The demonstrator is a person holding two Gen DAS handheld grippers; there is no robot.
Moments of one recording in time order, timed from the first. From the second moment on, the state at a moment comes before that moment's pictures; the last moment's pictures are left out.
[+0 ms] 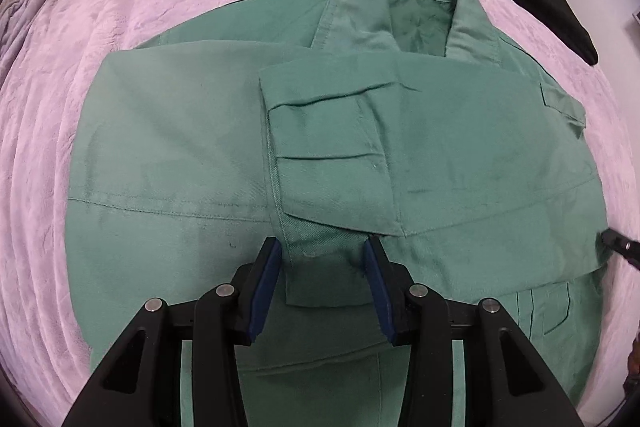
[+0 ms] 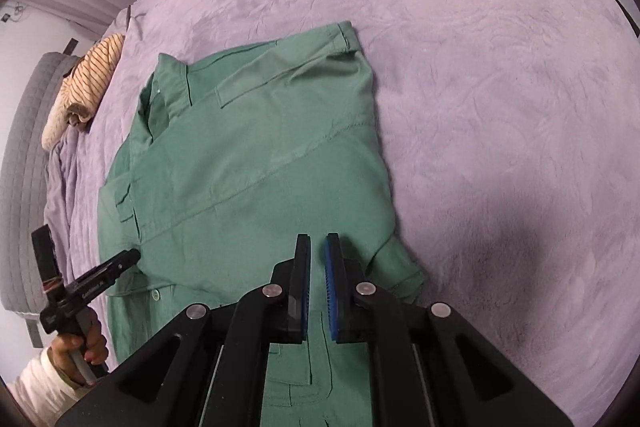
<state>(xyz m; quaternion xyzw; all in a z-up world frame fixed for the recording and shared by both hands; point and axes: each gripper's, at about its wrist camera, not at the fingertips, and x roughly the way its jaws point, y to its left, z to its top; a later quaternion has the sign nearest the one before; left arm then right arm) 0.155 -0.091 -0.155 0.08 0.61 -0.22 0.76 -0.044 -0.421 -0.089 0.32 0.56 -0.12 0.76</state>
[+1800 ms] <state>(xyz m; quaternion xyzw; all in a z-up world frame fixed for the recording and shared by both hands) 0.075 -0.012 -0.054 0.12 0.62 -0.14 0.77 -0.081 -0.348 -0.025 0.29 0.60 -0.12 0.73</state>
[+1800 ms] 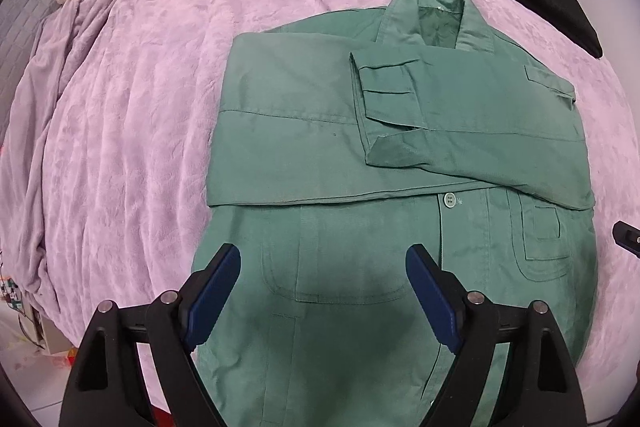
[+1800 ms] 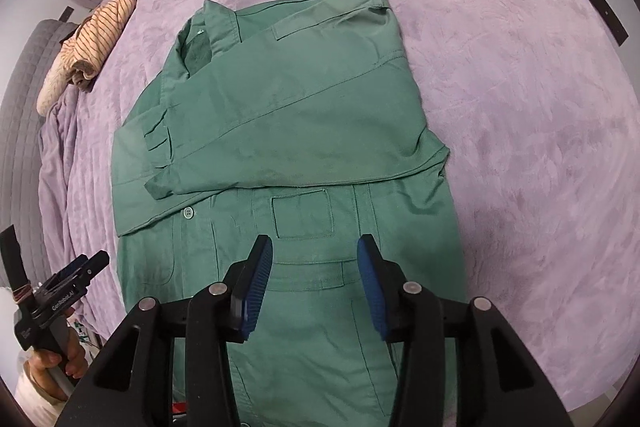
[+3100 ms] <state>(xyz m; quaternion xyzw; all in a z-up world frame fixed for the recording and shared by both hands) 0.057 -0.019 -0.049 0.13 0.64 -0.15 0.74 -0.083 -0.332 0.002 0.28 0.57 -0.09 0.76</state>
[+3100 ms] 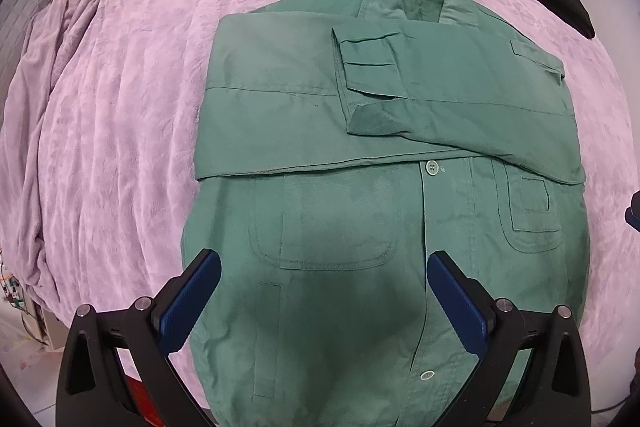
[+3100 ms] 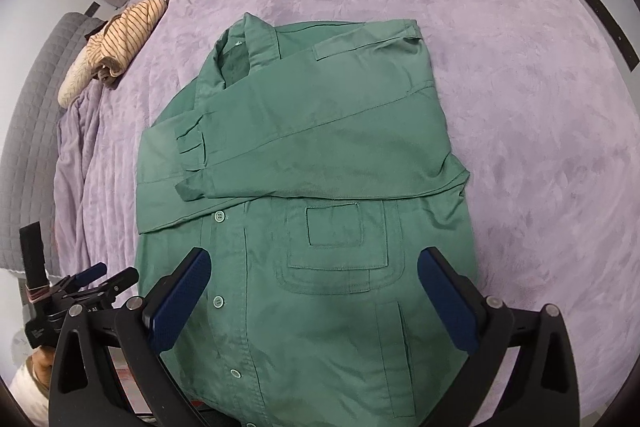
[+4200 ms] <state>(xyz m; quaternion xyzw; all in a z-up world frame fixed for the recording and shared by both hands) -0.012 0.074 -0.069 0.08 0.67 -0.12 0.73 -0.128 -0.290 -0.046 0.37 0.60 -0.03 0.71</state>
